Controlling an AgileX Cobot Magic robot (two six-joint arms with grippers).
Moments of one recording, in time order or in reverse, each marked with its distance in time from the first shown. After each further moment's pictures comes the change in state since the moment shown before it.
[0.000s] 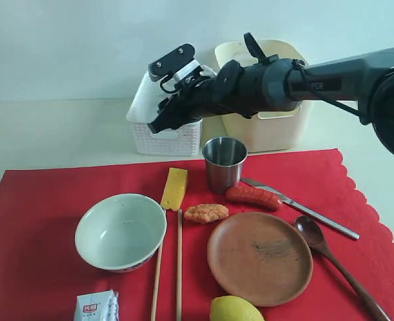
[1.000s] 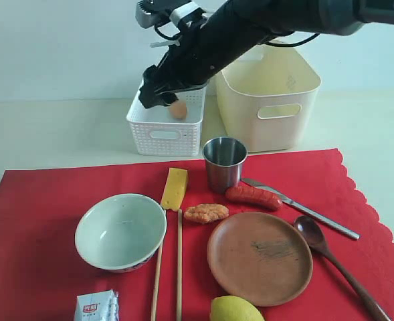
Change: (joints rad) left arm 0.000 0.000 0.000 0.000 0.000 0.000; right arm 0.000 -0.295 0.000 -0.195 0.579 0.244
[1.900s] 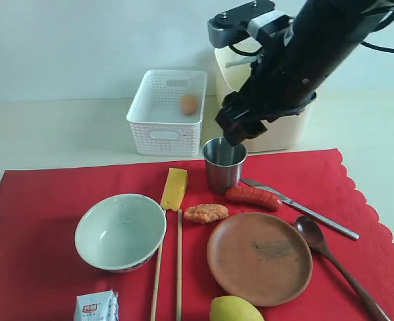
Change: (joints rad) left arm 0.000 0.000 0.000 0.000 0.000 0.000; right arm 0.000 -0.409 0.407 -0.417 0.189 0.473
